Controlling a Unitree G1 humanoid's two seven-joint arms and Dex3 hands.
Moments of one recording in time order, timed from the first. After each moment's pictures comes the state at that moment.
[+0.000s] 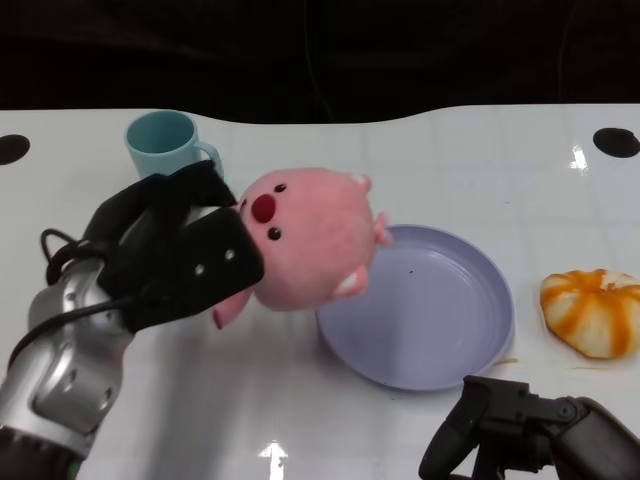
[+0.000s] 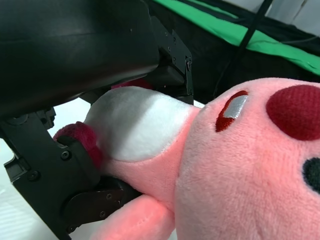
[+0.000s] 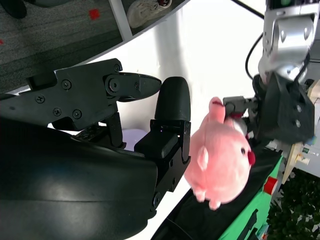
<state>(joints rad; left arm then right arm) -0.46 0.29 -0.26 0.16 0.47 0.27 -0.15 0.48 -0.30 0.19 -0.90 -0.08 0.35 0.29</state>
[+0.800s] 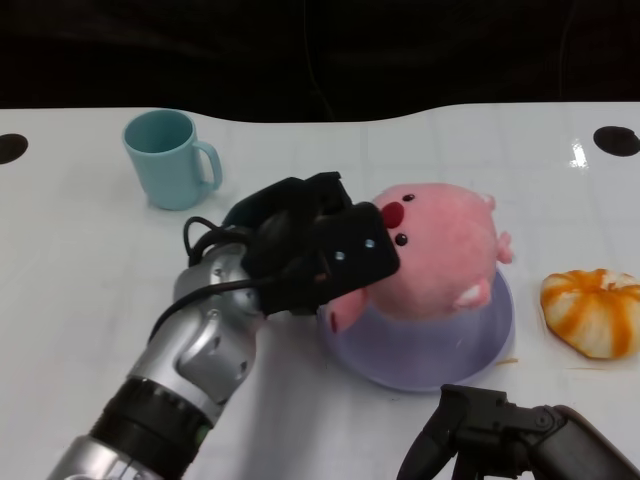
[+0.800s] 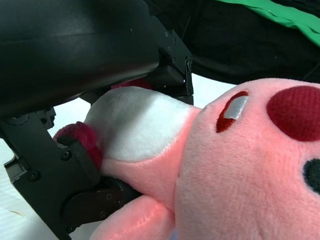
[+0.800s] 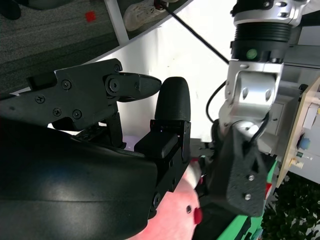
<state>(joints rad) -0.63 0.03 -0.43 0.42 0.54 0.32 -0.11 0.48 -0.29 0.27 -0.90 -0.13 0.34 0.26</state>
